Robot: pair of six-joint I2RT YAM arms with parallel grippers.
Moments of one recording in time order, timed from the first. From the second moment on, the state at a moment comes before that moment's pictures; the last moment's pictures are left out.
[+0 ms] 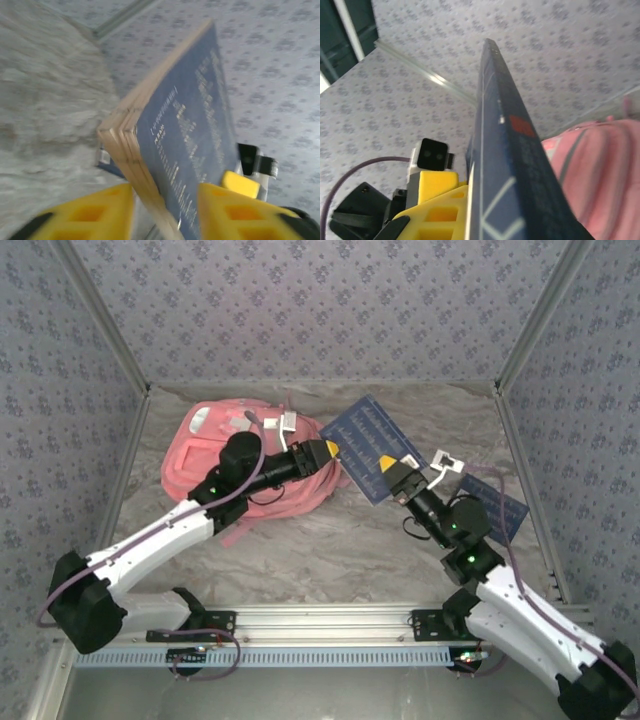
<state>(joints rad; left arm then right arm) -0.74 1.22 0.99 0.10 0.34 -0.99 0.60 0.61 0.43 0.39 -0.02 1.03</state>
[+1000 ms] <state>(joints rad) -0.44 1.82 1.66 -0.87 0.21 -0.41 0.54 0.49 0.55 -0.40 0.01 0.82</state>
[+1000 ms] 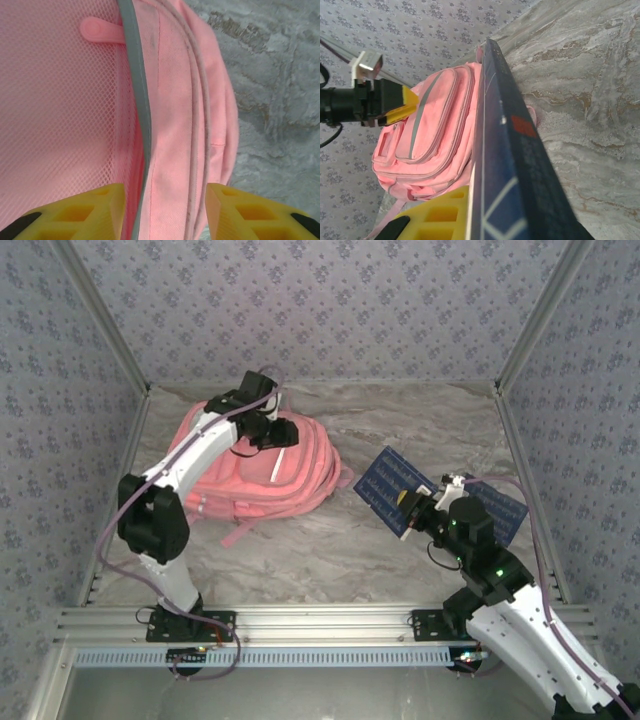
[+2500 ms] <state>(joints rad) -0.49 1.98 1.85 -1.04 0.20 -0.24 0.45 0.50 0.44 -0.35 -0.12 0.87</state>
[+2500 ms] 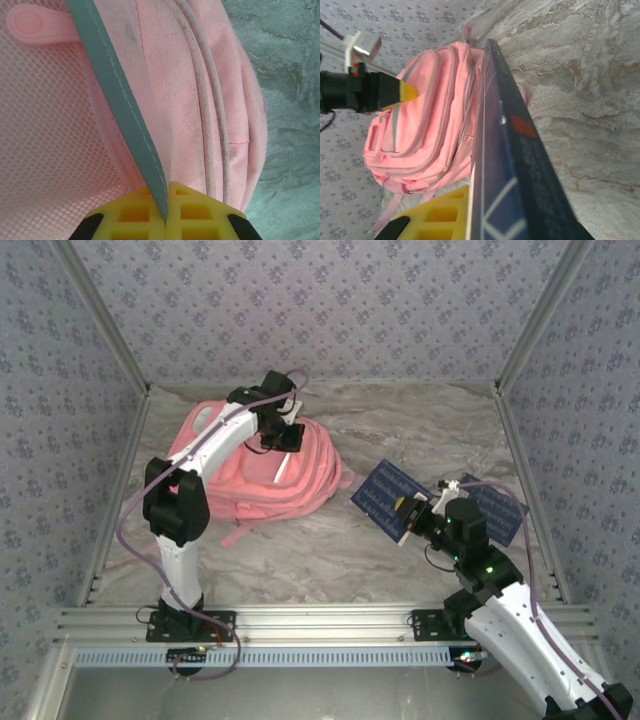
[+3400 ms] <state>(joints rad) -0.42 1.70 1.88 -1.05 0.86 -0.34 0.24 0.49 0.62 -0.48 -0.48 0.81</state>
